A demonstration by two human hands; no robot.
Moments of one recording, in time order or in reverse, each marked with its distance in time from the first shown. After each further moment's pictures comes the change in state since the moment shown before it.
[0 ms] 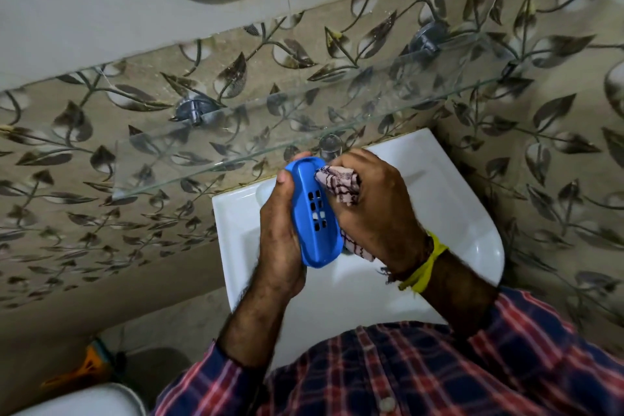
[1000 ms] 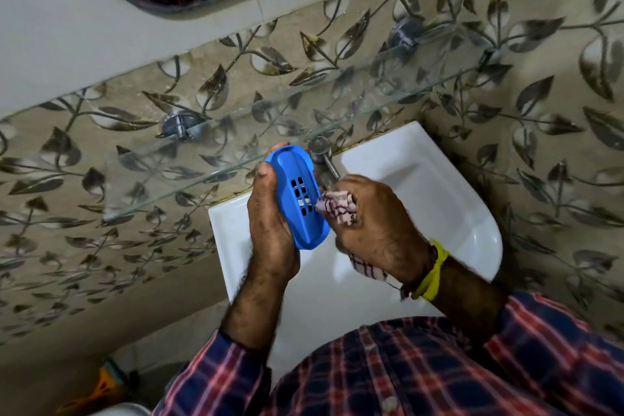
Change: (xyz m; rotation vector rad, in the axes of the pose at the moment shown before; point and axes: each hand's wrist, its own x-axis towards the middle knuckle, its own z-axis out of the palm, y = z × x) left_hand 0.025 0.000 0.001 -0.002 0.080 0.052; right_hand -0.022 0.005 -0.008 0.011 -0.145 0.145
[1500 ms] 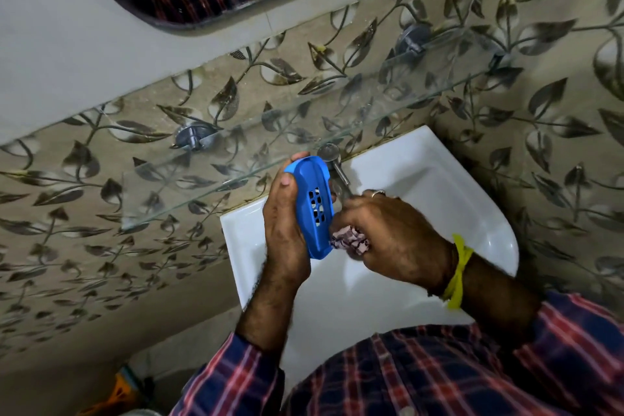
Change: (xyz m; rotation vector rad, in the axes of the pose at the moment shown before) left_hand 0.003 -0.001 0.001 0.122 -0.046 0.103; right_hand 0.002 0.003 -0.015 -0.340 -0.392 -0.146
